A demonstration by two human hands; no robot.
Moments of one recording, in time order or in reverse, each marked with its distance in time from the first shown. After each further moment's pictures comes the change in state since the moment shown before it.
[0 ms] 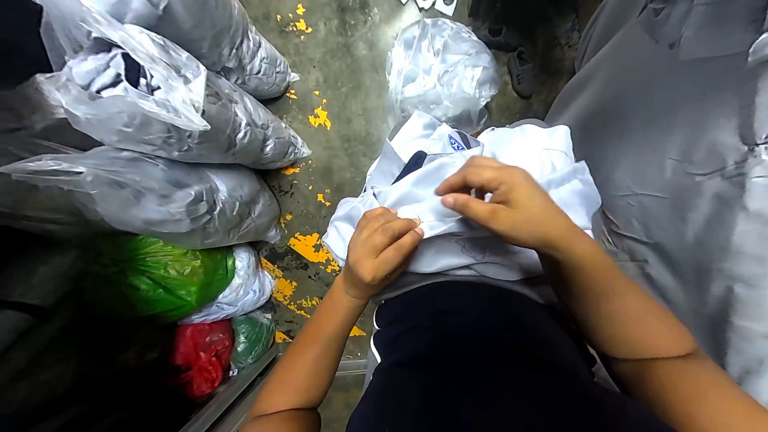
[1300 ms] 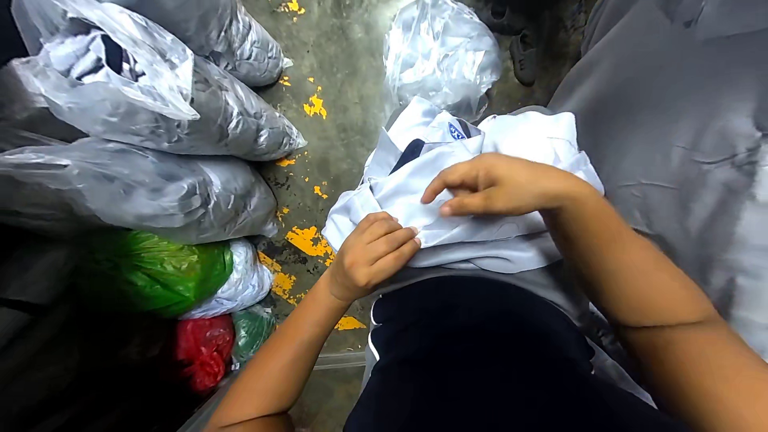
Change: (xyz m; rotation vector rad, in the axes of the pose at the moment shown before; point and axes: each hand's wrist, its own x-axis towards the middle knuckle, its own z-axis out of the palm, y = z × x) left_hand -0.007 -0.004 -0.014 -0.081 -0.174 0.102; right_hand 0.028 0.023 -0.017 0.196 -0.547 -0.004
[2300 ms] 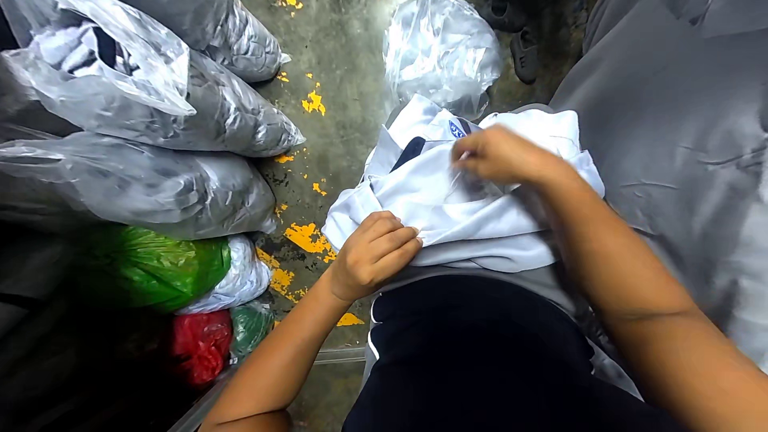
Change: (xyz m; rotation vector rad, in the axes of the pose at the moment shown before) left_hand -0.001 0.002 0.001 0.003 -0.015 -0.019; right_hand 0.009 0.033 -0.018 -0.493 0.152 0.326
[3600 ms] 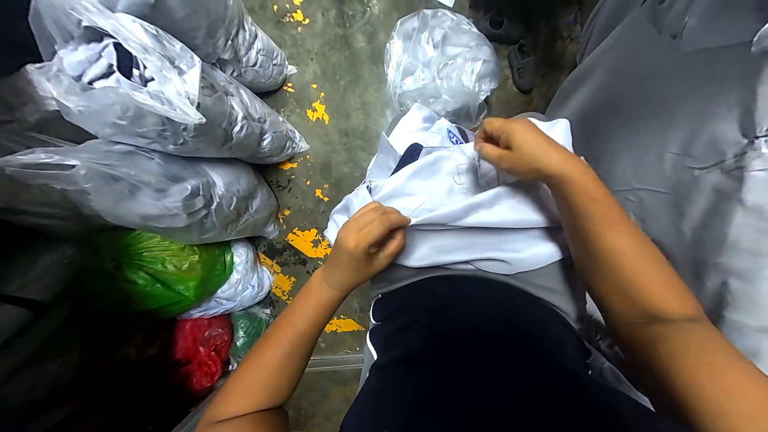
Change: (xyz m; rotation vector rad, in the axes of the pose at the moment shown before) left_hand 0.014 -0.005 -0.005 -0.108 0.003 -0.299; right_hand -0.007 0.044 -0.007 0.073 0.214 0.015
